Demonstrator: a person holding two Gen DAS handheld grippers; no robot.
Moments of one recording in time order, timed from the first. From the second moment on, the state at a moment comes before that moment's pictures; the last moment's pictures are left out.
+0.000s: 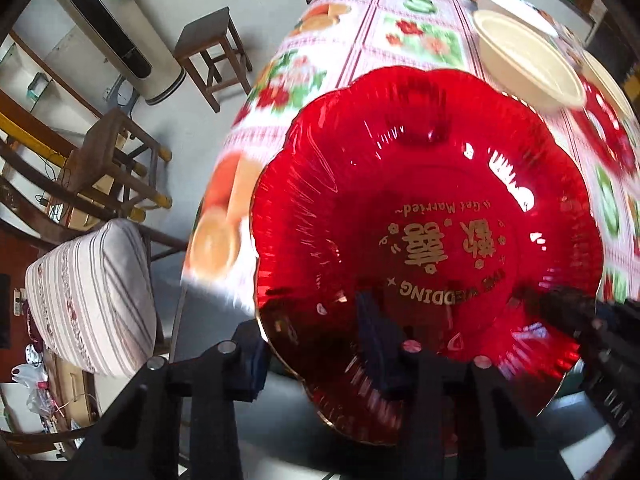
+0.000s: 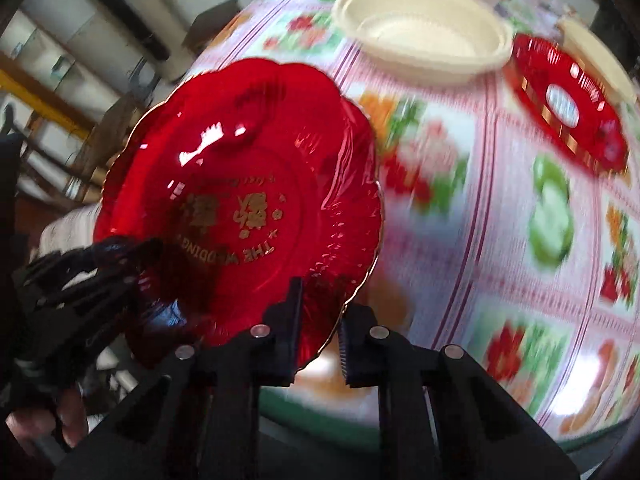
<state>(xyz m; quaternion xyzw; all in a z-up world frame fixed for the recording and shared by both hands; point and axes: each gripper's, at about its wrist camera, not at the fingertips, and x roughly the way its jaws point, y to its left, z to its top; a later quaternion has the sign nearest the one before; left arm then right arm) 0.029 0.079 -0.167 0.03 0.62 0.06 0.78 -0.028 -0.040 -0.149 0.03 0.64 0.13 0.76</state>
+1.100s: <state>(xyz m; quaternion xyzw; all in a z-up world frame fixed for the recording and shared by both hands) 0.282 -0.237 -0.113 0.12 0.59 -0.16 0.78 0.074 -0.365 -0.110 0.29 0.54 -0.01 0.79</state>
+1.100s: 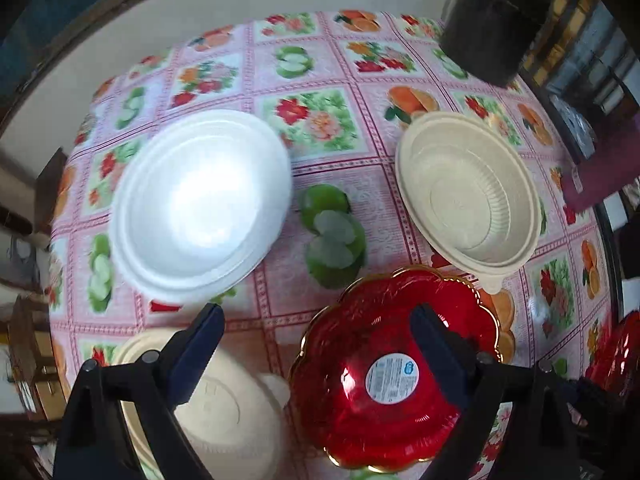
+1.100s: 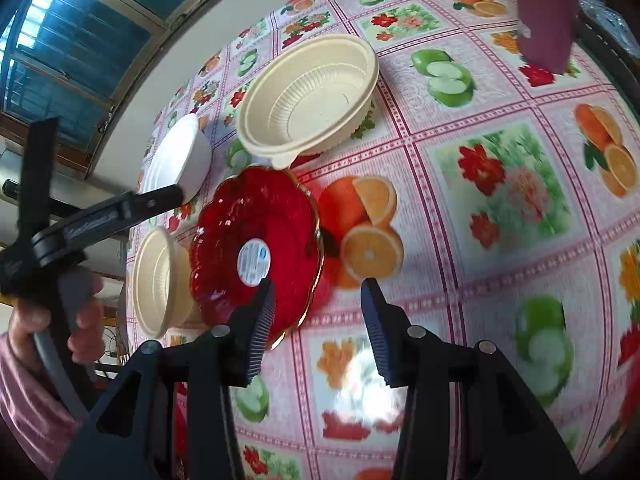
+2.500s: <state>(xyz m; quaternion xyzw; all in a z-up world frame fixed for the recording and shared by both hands) 0.071 -0.233 -0.144 0.18 0.63 -0.25 0.71 0.011 -0.365 -0.149 0.26 0.59 -0.05 0.77</state>
